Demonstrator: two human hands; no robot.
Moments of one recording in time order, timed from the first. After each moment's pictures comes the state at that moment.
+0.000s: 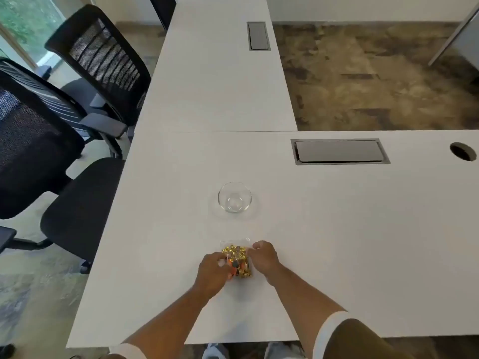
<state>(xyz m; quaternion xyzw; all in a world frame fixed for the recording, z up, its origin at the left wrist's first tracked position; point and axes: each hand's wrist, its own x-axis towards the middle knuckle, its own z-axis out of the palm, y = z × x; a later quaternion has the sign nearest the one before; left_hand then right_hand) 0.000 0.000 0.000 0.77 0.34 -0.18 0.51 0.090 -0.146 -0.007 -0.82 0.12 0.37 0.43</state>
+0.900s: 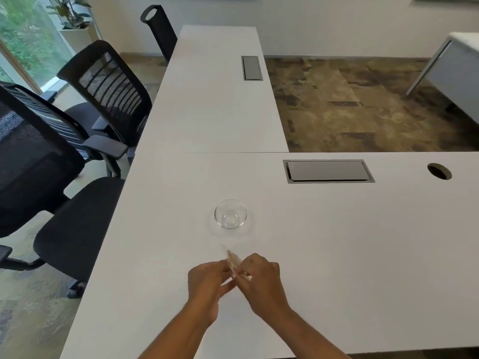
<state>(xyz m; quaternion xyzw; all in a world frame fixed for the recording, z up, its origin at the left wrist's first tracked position) -0.008 -0.021 0.102 0.49 0.43 -0.05 0.76 0.029 -0.162 0.092 -0.91 -0.15 0.14 0.37</state>
